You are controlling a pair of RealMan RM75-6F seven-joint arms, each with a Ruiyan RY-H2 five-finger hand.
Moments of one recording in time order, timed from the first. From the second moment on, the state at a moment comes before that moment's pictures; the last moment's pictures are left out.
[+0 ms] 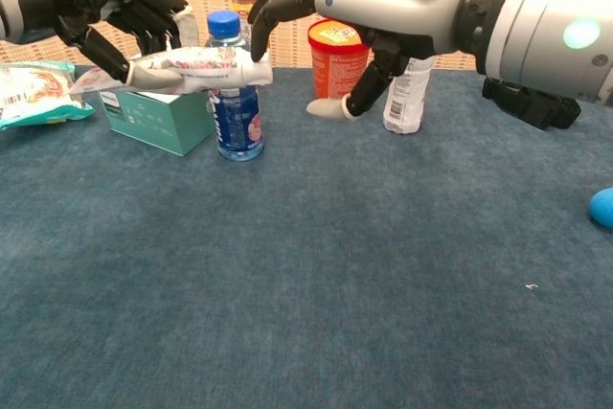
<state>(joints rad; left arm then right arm) -0.76 -1.19 -0.20 -1.73 1.37 0.92 -0.24 0.85 -1.36 0.22 -1.85 -1.32 0.94 -0.49</state>
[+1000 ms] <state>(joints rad) -0.76 -1.16 -0.20 -1.70 1.40 0.90 -0.42 0.87 -1.37 0.18 -1.82 -1.27 0.94 -0.49</state>
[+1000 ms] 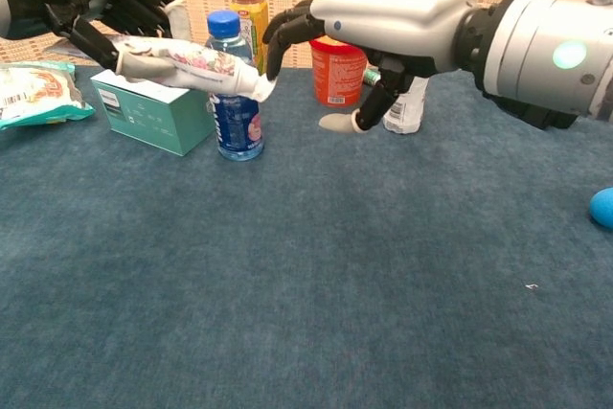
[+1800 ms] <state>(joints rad) -0.77 -1.13 -0.20 -1.71 1.40 0.89 -0.46 0.88 -1.39 0.16 -1.77 -1.27 0.95 -0.47</state>
